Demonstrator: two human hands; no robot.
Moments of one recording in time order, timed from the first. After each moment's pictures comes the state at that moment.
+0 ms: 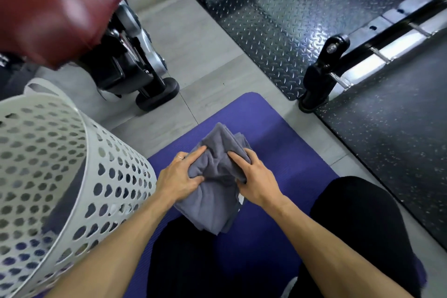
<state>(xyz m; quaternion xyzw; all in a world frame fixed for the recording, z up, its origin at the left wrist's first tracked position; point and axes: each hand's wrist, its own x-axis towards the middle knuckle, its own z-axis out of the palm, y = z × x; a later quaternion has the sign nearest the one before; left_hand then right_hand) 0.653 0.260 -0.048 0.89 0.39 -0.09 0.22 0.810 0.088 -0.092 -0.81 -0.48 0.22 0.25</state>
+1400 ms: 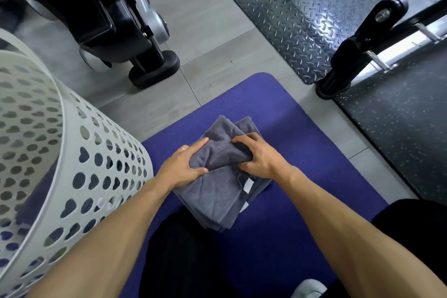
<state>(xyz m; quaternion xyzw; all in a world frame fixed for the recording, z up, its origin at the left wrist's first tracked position) 0.638 0.303 -0.129 0.86 0.37 -0.17 0.32 0.843 0.137 -0.146 -0.76 -0.48 0.37 0.22</state>
